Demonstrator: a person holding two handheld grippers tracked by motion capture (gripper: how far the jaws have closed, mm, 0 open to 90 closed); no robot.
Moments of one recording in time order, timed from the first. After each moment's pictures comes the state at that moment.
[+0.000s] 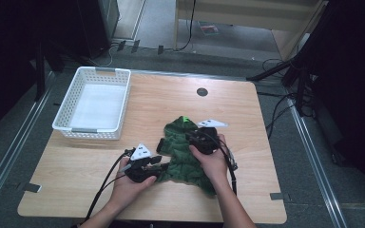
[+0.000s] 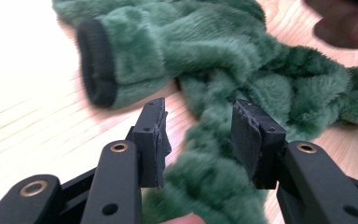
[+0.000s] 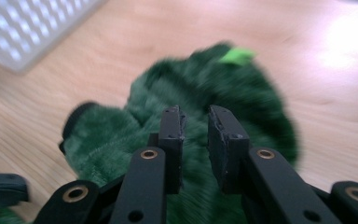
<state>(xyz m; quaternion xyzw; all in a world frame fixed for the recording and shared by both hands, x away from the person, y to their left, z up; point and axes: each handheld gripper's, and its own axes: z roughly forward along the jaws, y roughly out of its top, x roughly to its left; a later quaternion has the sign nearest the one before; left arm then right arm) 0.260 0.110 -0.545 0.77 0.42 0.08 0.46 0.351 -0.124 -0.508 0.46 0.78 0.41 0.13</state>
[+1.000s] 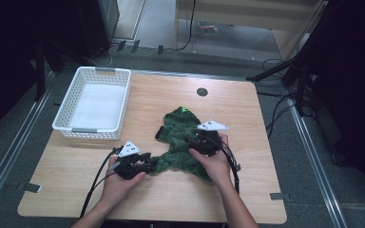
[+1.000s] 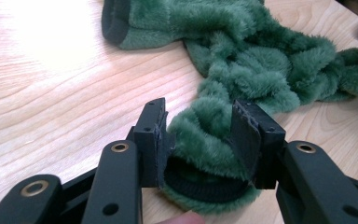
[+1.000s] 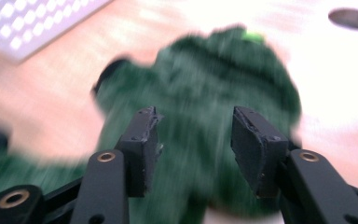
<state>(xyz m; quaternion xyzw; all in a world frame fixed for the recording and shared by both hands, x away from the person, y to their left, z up) 0.265 0.137 -0.548 0.76 0.45 0.09 0.46 0.339 -0.135 -0.506 0.42 0.79 0.42 0.17</state>
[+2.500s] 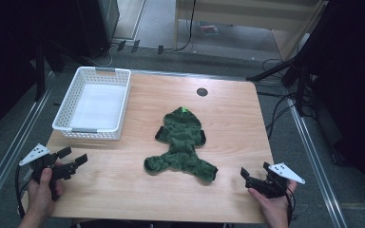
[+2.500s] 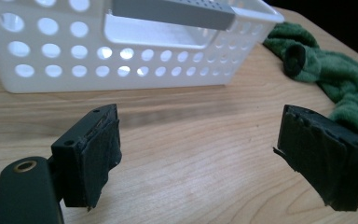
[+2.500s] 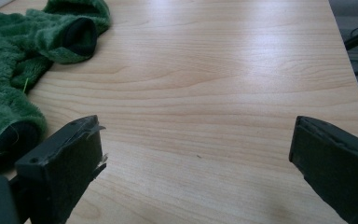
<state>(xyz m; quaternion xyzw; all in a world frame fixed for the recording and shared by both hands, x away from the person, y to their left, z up) 0.223 0.343 -0.549 0.65 0.54 0.18 0.51 0.240 -0.321 -0.544 0.53 0.68 0.44 0.24</state>
